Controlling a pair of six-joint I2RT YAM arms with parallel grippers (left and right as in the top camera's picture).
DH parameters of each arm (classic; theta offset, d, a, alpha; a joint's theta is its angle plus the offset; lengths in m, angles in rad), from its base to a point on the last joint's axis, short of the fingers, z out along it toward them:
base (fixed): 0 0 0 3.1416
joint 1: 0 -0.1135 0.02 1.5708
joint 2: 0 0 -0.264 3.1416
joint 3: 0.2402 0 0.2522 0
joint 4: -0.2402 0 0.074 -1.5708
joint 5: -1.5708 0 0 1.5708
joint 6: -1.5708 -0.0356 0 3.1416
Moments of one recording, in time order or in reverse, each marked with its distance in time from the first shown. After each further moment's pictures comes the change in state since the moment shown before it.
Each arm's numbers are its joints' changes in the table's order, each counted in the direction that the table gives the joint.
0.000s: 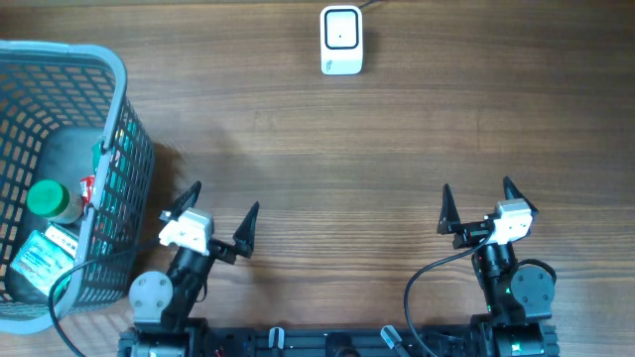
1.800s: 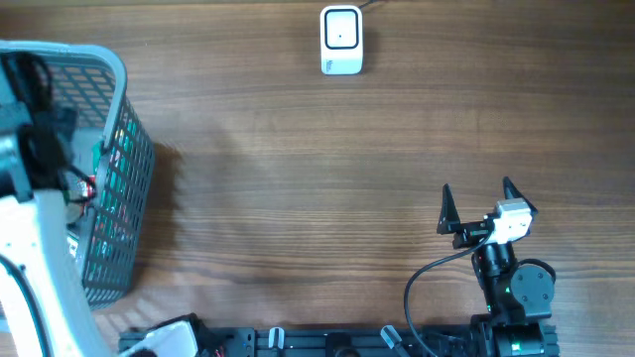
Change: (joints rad) left arm -0.366 1.352 1.625 -1.324 0.834 0.964; right arm 0.000 0.006 0.000 0.000 0.000 0.000
